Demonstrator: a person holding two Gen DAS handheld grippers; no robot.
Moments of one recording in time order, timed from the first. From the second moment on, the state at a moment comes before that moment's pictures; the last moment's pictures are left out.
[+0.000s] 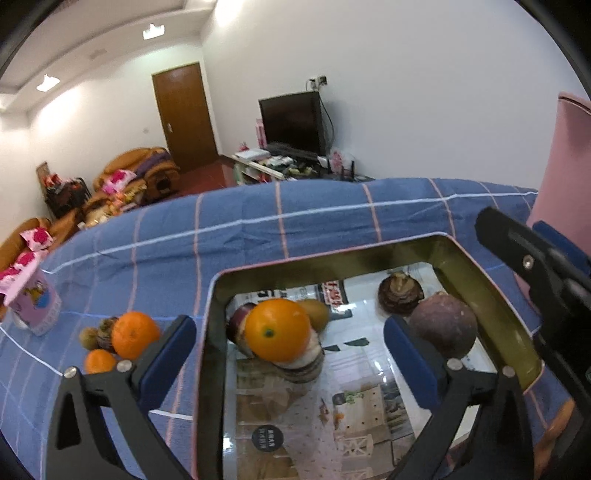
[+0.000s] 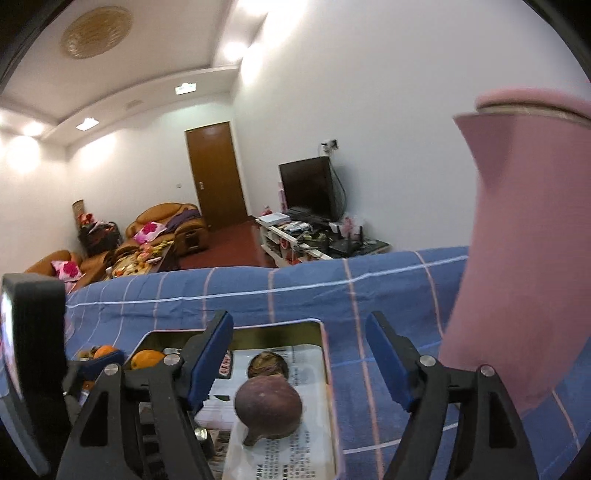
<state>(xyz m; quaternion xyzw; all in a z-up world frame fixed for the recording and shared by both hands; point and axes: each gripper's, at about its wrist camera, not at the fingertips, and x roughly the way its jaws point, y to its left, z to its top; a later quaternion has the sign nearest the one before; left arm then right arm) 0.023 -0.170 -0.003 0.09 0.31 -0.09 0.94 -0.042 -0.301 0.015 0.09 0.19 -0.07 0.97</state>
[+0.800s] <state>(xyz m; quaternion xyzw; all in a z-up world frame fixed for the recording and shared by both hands) -0.002 -0.145 0.012 0.05 0.22 -0.08 0.97 -0.080 -0.293 0.030 0.06 0.12 -0.16 0.98</state>
